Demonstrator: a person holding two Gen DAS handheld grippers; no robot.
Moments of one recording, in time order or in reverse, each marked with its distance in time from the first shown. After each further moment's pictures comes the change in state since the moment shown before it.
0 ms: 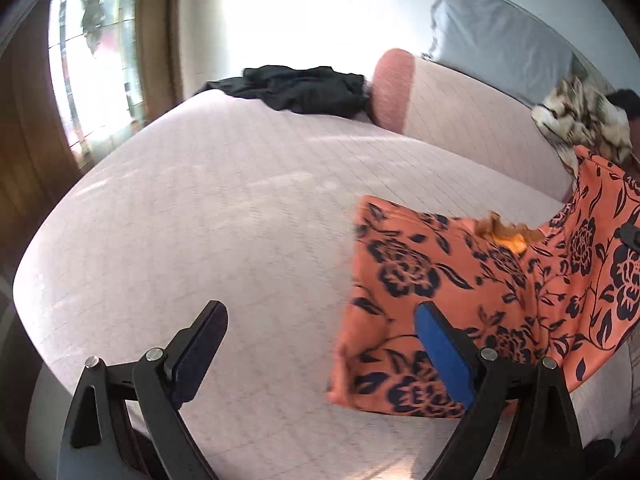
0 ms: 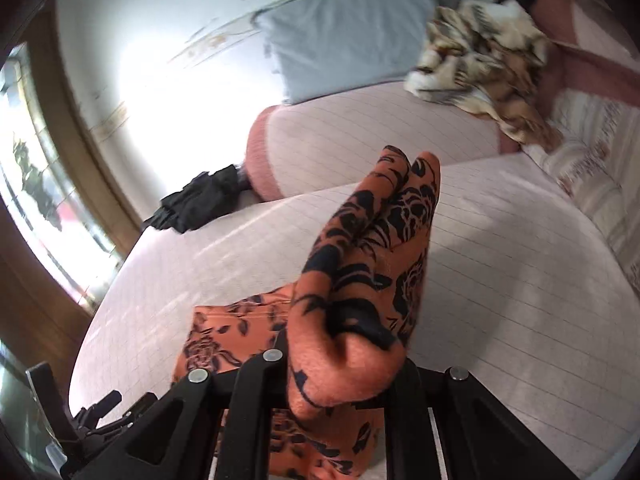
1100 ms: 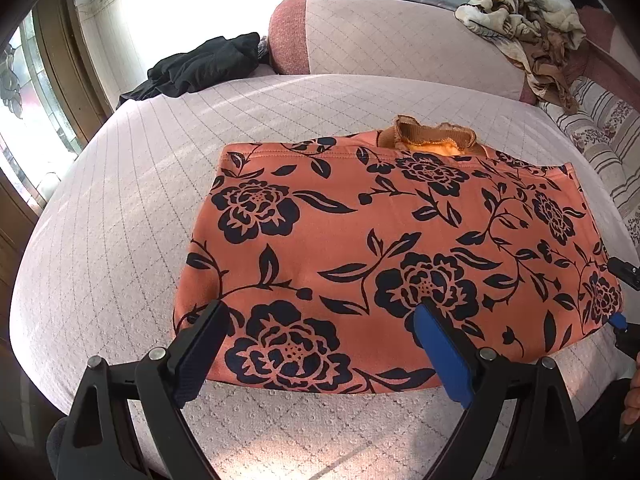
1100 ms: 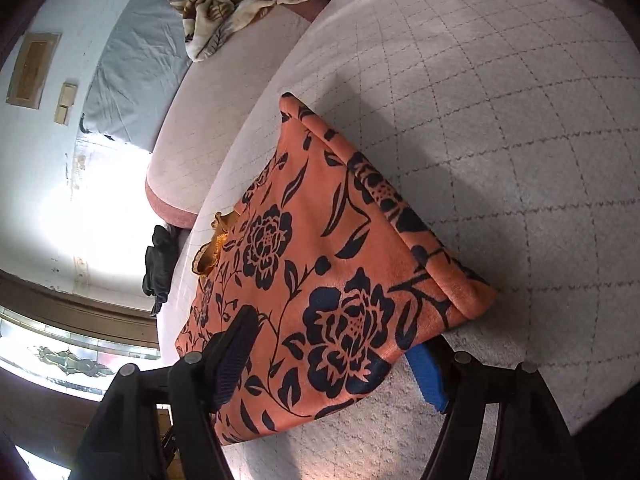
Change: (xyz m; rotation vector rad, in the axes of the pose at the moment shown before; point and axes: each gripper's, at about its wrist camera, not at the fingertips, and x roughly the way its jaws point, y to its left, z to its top) left arm 0.031 -0.149 -0.046 0.319 0.158 -0.053; right arm 0.014 -0.242 -0.135 0.791 0.148 0.099
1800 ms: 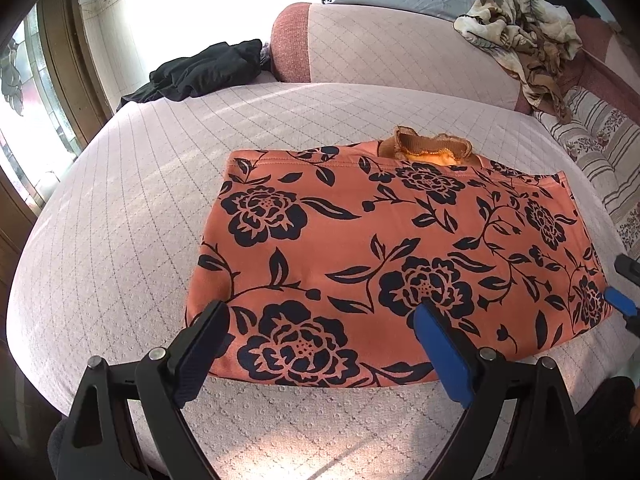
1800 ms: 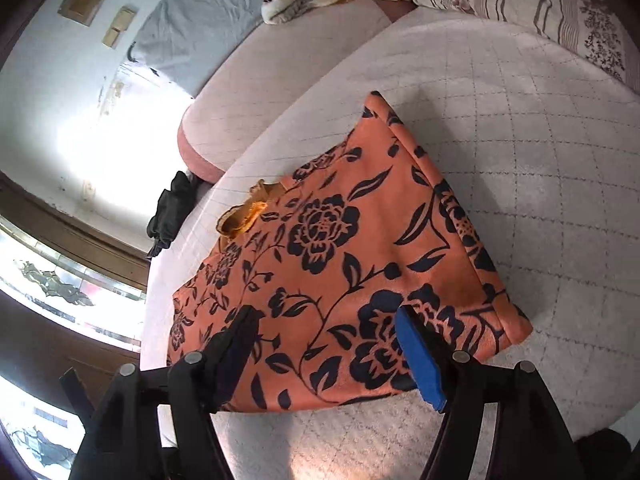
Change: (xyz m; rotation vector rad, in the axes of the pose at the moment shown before) left arm -0.011 0.013 -0.002 -0.021 -0.029 -0.030; right arm -0.015 0.048 -0.009 -0.270 0.049 0.019
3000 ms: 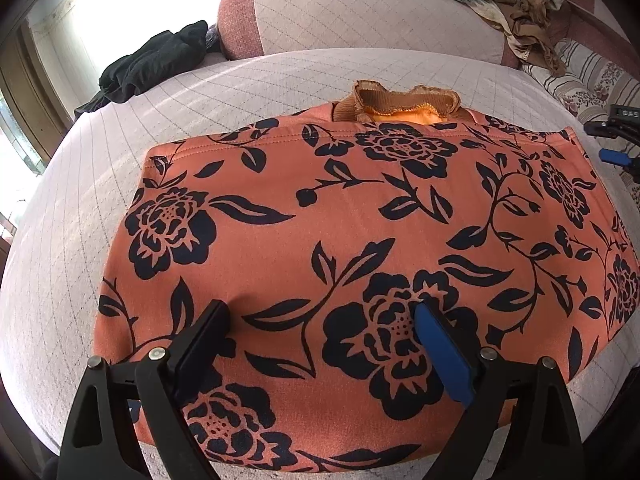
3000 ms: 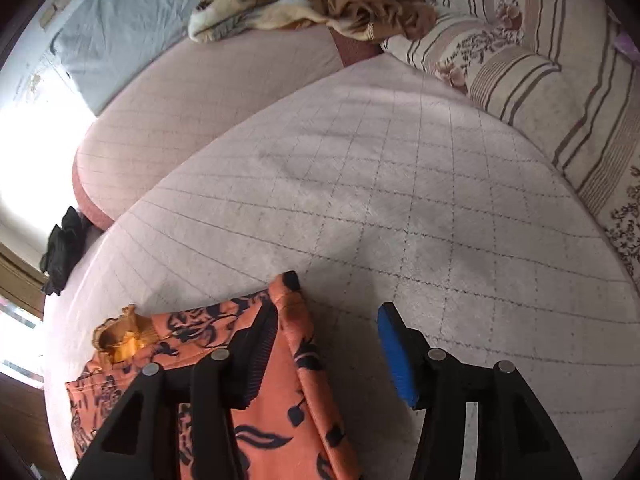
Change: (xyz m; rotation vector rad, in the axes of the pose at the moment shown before) left arm 0.074 -0.048 0.018 0.122 0.089 -0.017; right arm 0.055 -0.019 0.159 -0.105 -0.078 -0.378
